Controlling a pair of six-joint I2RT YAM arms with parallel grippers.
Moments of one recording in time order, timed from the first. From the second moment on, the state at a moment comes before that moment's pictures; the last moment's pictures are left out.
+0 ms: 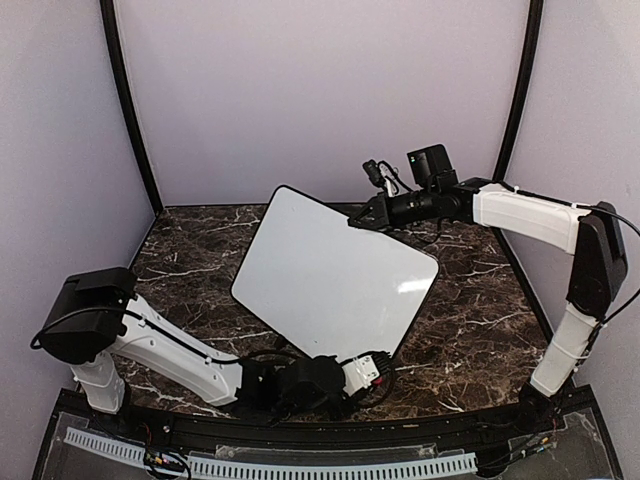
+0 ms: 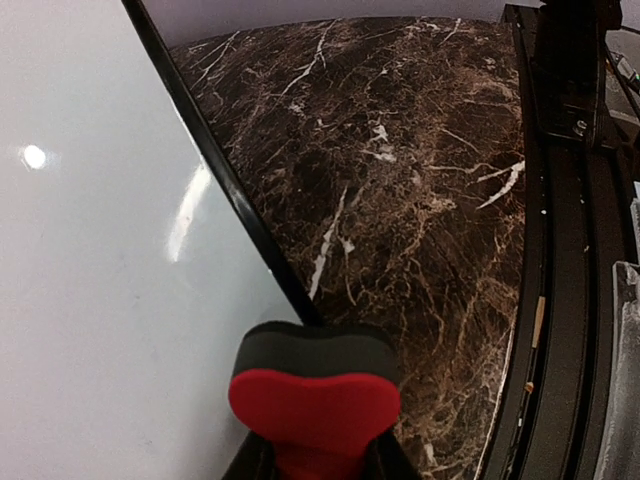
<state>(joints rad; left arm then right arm) -1.47 1.87 0.92 0.39 -0.40 0.04 0.57 1.73 1.42 -0.30 -0.63 0.33</state>
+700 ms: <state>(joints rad) -1.08 1.72 0.99 0.37 -0.47 0.01 0.57 1.73 1.42 -0.30 -0.62 0.32</state>
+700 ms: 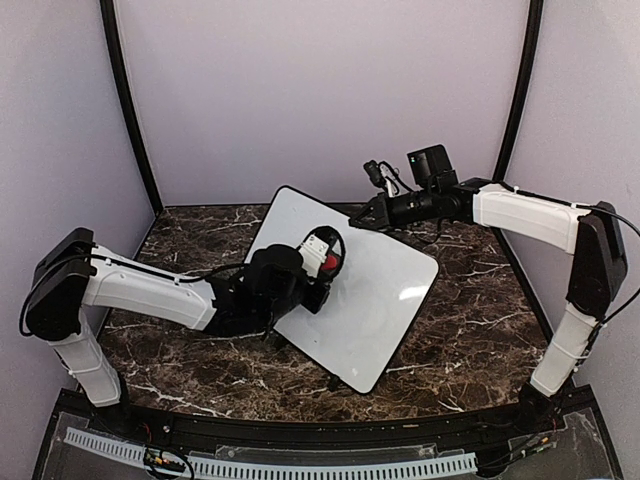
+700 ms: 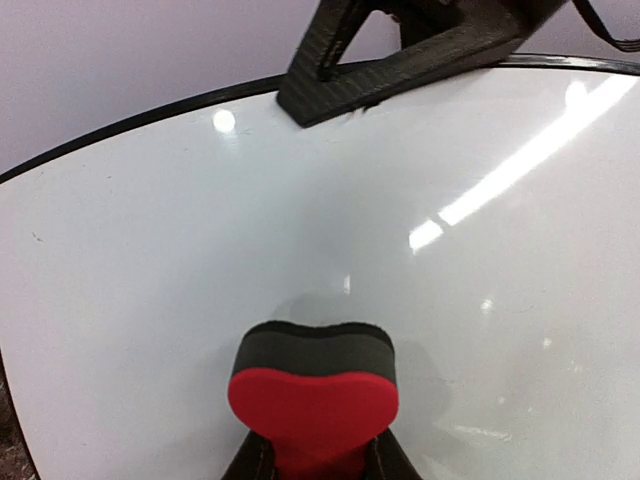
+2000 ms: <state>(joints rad) -0.54 1.59 1.14 -0.38 -0.43 -0.38 0.57 1.73 1.41 -0.30 -0.63 0.33</state>
